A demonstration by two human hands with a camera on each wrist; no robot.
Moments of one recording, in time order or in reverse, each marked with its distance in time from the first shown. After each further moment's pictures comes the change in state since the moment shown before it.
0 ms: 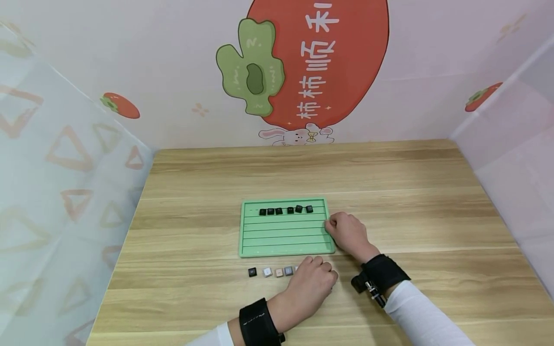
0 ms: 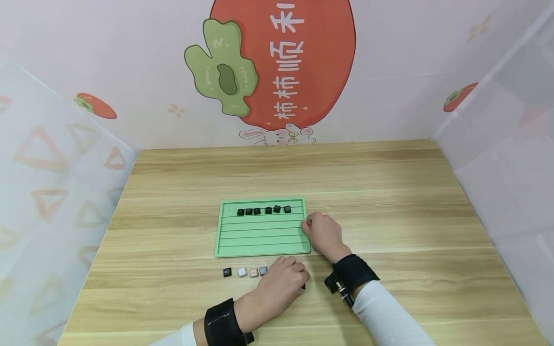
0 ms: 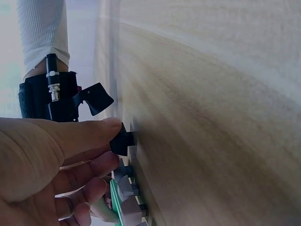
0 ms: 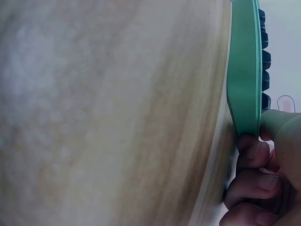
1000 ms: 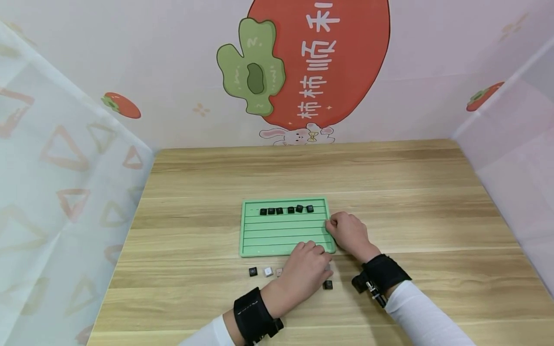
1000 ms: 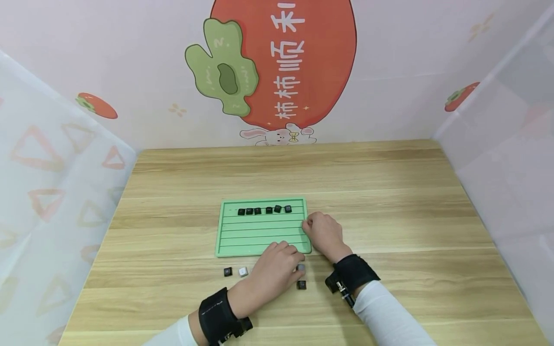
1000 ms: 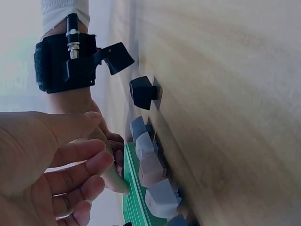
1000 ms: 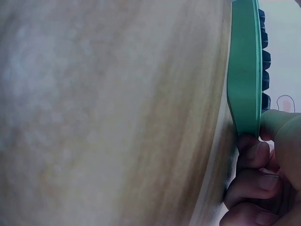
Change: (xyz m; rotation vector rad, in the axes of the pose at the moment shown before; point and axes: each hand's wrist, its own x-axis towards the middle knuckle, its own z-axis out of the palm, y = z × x) left_hand 0.011 -0.022 -0.015 -0.075 -0.072 -0.130; right_hand 0.001 0.000 0.000 -0.005 -0.010 0.002
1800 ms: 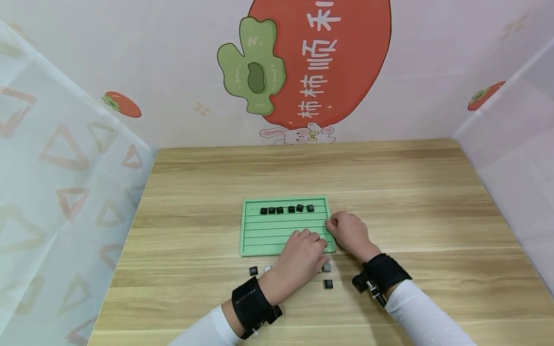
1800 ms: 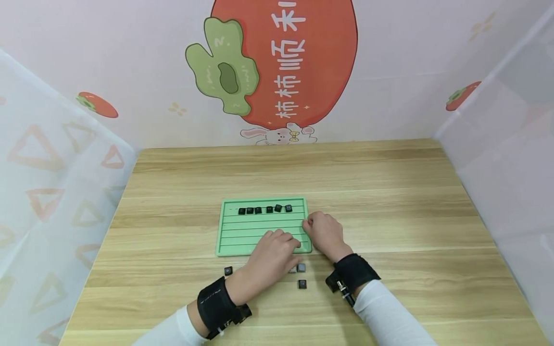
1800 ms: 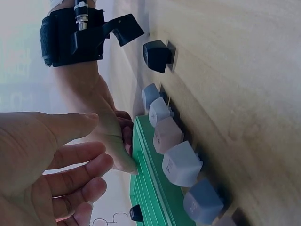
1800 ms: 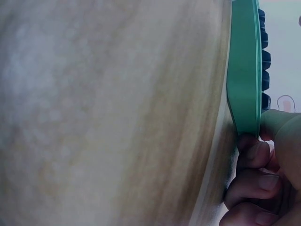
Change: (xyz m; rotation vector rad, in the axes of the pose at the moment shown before) left_hand 0.010 -0.018 -0.010 -0.018 0.005 -0.042; right_hand 0.001 0.000 0.000 0.003 -0.006 0.003
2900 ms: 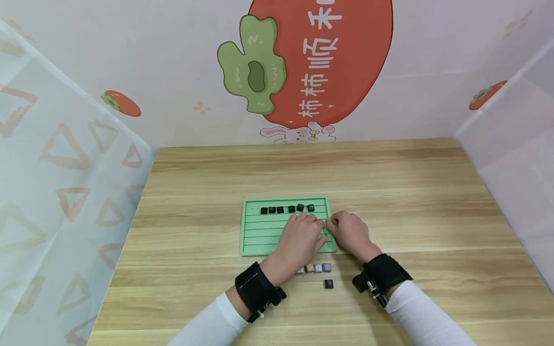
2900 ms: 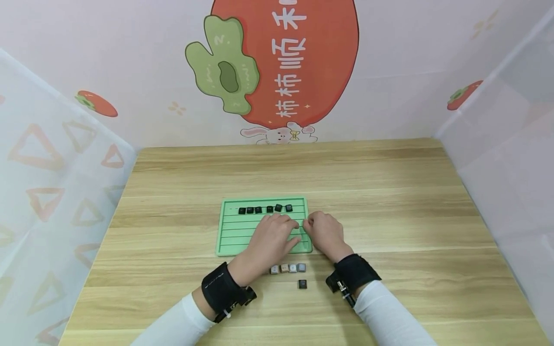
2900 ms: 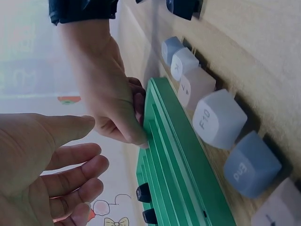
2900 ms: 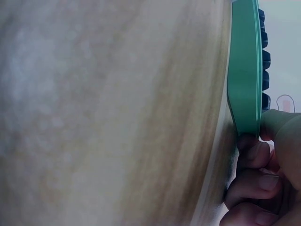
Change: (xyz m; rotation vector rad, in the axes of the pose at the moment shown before) left_hand 0.025 -0.018 -0.002 -0.023 0.027 -0.087; right_hand -0.001 0.000 0.000 0.010 -0.007 -0.016
